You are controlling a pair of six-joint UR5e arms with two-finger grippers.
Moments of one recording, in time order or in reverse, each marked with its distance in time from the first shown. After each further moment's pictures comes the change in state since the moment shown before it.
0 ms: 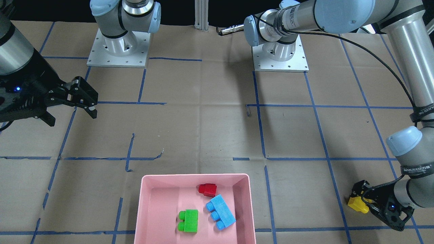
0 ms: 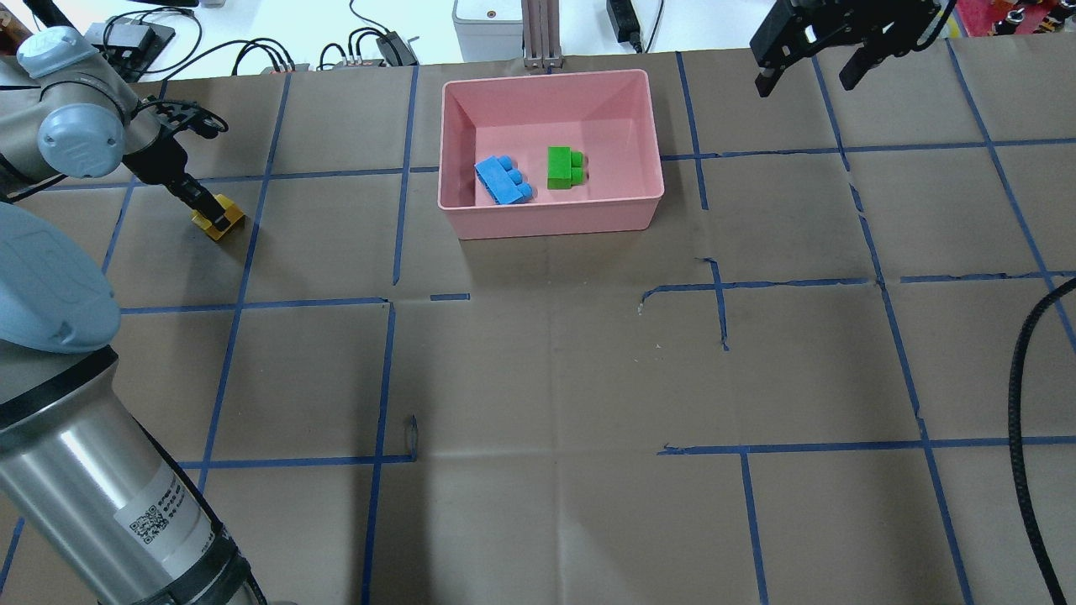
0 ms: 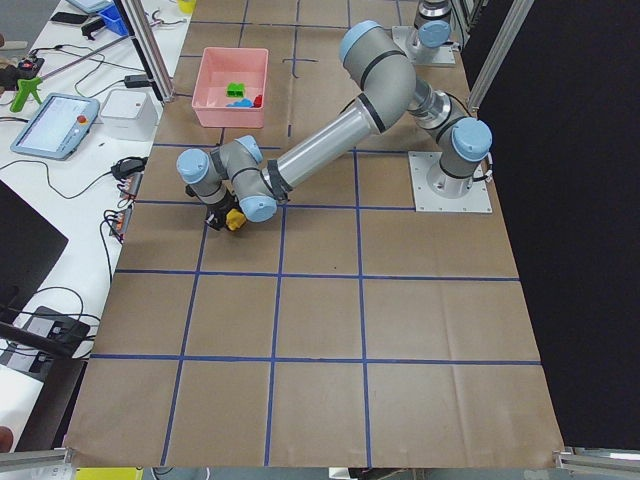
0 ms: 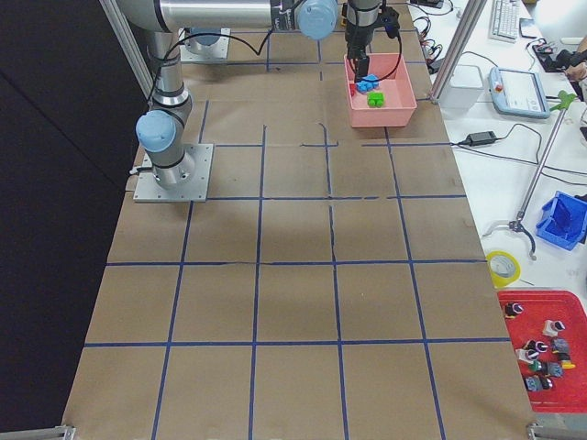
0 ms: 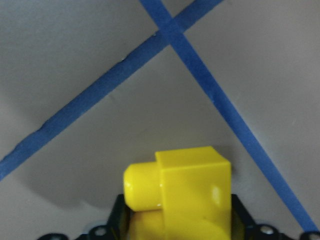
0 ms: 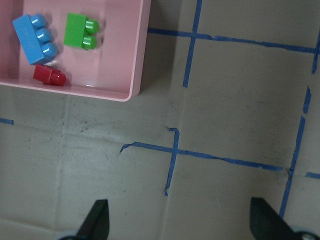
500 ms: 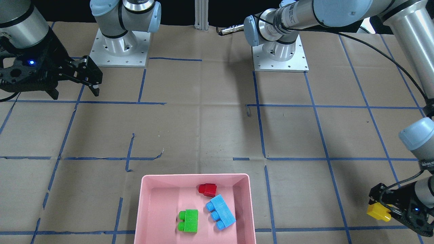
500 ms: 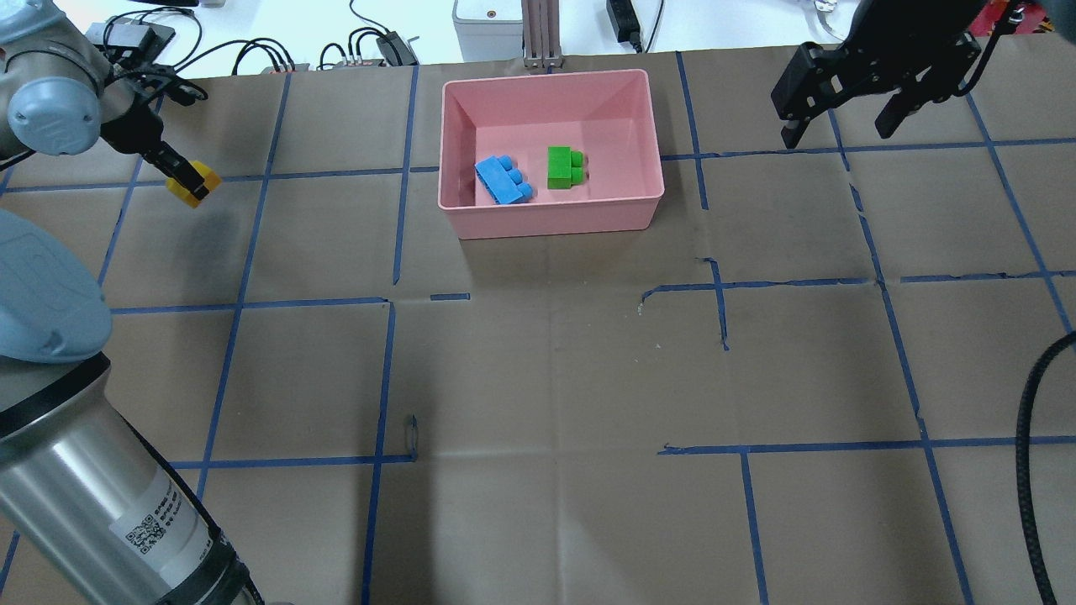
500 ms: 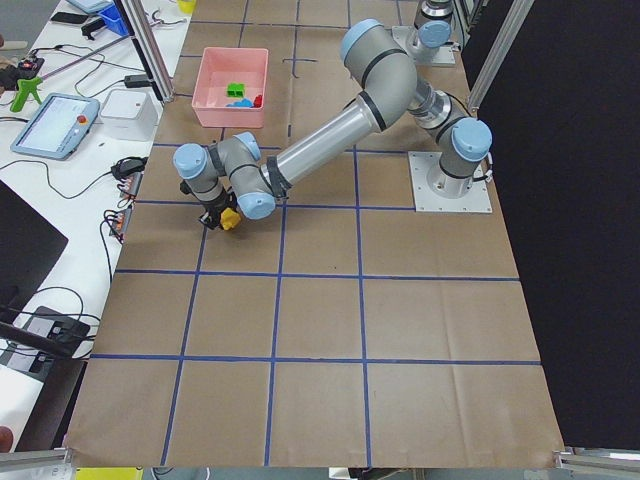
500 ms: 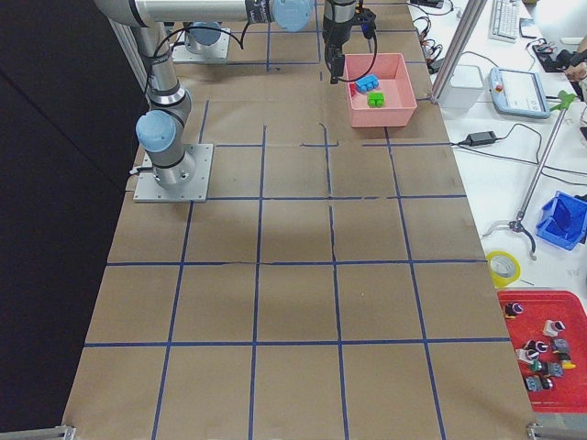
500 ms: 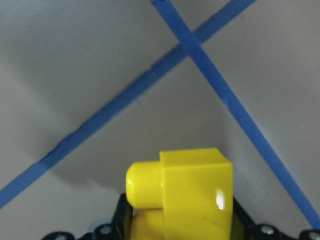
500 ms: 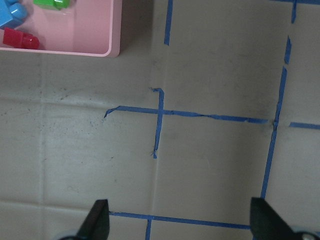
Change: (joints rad) left arm -0.003 0.064 0.075 0.025 0.009 -0.030; right arm 0.026 -0.113 0.141 0.002 -0.101 0.126
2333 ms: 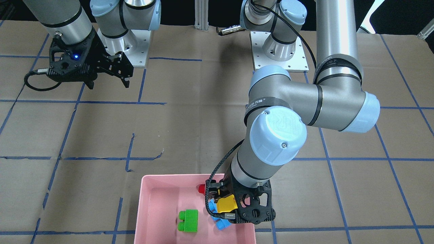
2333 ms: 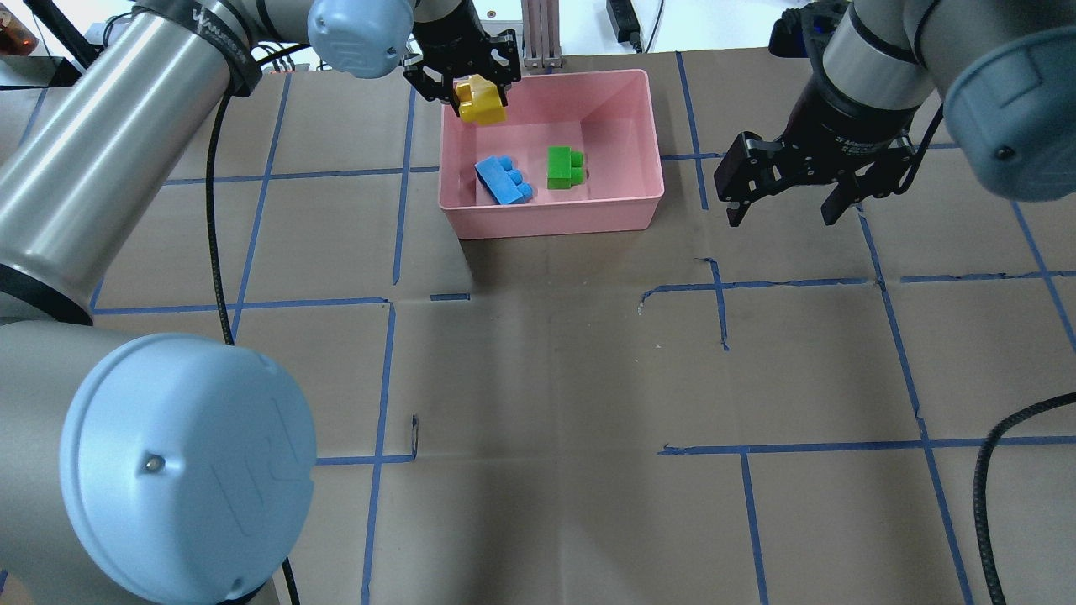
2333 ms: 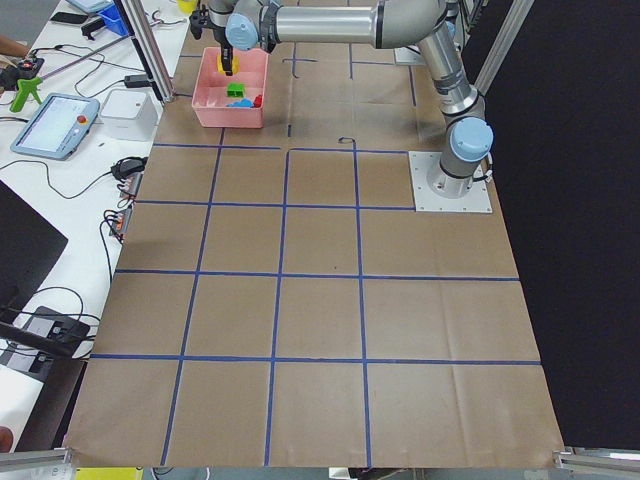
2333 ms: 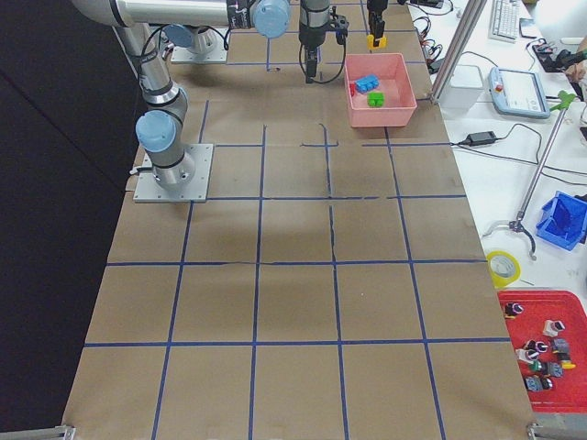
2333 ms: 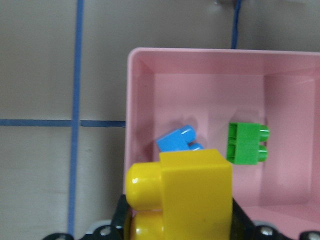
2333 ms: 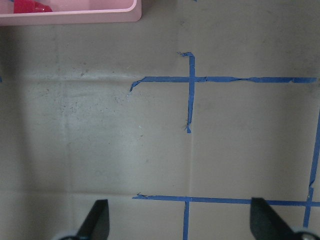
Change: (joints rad) left arm -0.608 0.066 0.089 -0.066 -0.114 -1.338; right arm 0.064 -0.088 0.175 -0.064 0.056 0.107
